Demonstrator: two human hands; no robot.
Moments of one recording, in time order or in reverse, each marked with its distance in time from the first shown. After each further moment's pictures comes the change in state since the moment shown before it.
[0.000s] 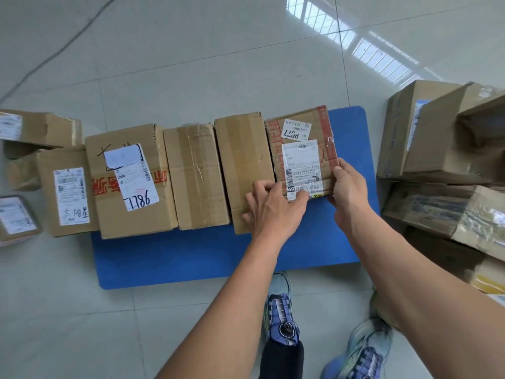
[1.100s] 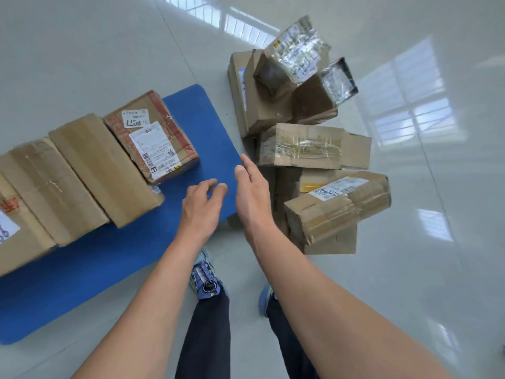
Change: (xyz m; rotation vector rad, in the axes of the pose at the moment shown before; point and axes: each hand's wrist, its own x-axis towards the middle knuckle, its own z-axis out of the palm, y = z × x) left_hand -0.124 0.064 0.053 -0.125 -0.276 0.149; right_hand -0.162 -0.016 -0.118 0.072 0.203 0.002
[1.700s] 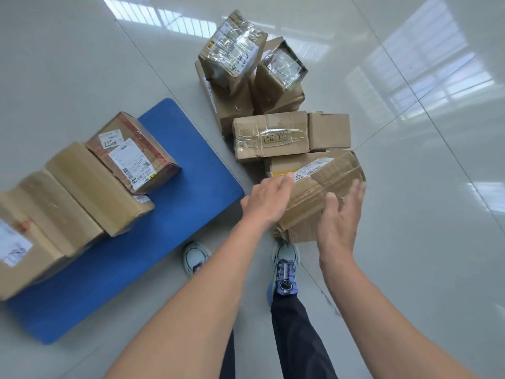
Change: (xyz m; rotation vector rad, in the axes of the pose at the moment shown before) left_hand -0.035 0.084 0.178 0.438 -0.282 0.118; right_hand -0.025 0.074 -0.217 0.004 0.492 -0.005
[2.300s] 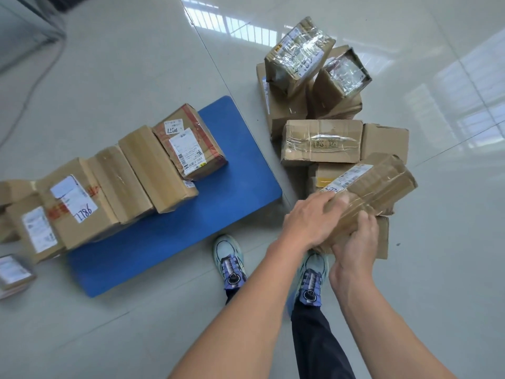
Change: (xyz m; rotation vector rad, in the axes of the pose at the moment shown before) left_hand -0.038 -0.007 0.010 -0.119 0.041 0.083; right_hand -0.028 0.012 0.025 0.509 -0.116 0.326
